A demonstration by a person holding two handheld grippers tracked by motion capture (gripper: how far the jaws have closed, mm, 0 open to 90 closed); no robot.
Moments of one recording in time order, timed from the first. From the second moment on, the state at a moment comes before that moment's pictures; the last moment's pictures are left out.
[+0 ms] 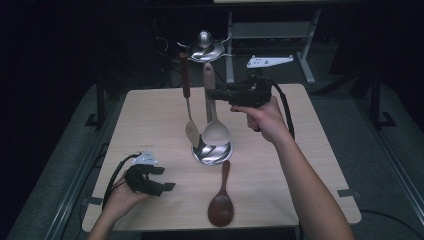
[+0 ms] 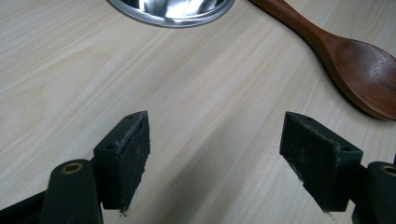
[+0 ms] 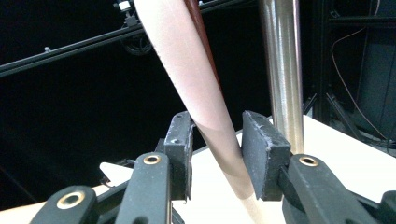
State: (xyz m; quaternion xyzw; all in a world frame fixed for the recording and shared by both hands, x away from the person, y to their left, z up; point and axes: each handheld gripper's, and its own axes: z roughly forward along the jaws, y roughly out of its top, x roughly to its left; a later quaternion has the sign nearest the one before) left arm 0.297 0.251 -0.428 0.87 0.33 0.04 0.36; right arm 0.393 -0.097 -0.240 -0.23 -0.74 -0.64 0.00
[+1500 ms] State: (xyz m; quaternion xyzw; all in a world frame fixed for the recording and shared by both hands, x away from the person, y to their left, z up) left arm 0.296 0.252 -0.389 0.87 0.32 0.03 0.36; right arm 0.341 -0.163 -0.333 -0.29 -0.77 -0.55 -0.10
